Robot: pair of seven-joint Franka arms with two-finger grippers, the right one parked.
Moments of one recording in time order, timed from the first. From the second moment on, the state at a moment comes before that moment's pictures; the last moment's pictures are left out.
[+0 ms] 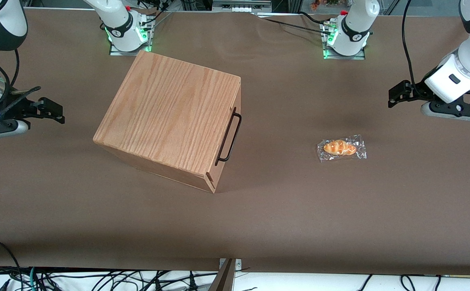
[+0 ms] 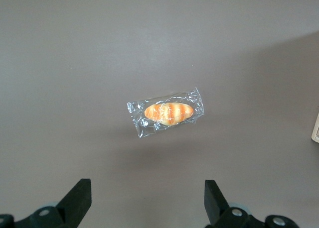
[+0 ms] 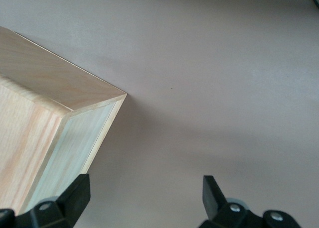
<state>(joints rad) 0.02 -0.02 -0.09 -1.74 -0.03 1.67 0.03</state>
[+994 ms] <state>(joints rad) 0.02 -0.02 -0.09 -1.74 -0.03 1.66 0.03</state>
